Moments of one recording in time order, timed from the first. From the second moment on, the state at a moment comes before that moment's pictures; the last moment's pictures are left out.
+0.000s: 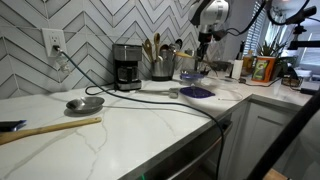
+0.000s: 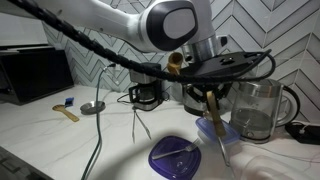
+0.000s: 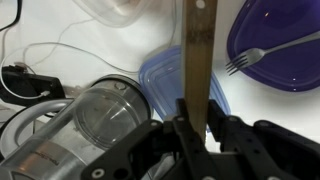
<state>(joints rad) -0.28 0.28 -0.25 -1.59 0.00 2.21 -0.91</state>
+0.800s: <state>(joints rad) -0.37 0.48 -0.21 -1.37 0.01 2.09 -0.90</state>
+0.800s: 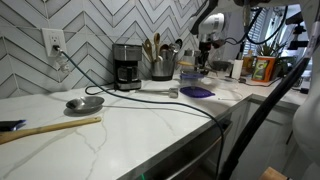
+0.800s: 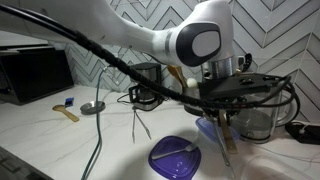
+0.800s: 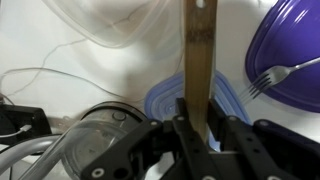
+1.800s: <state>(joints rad) -0.42 0.62 -0.19 -1.17 0.01 1.97 -0.88</state>
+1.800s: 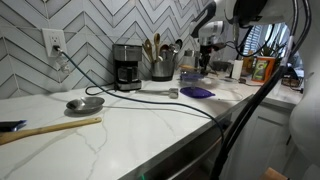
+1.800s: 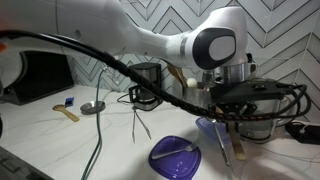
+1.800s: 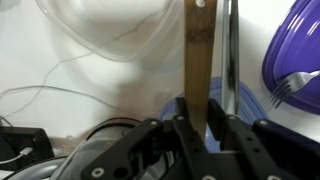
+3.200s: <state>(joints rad) -0.37 0.69 -0.22 -1.12 -0.07 1.97 -0.78</state>
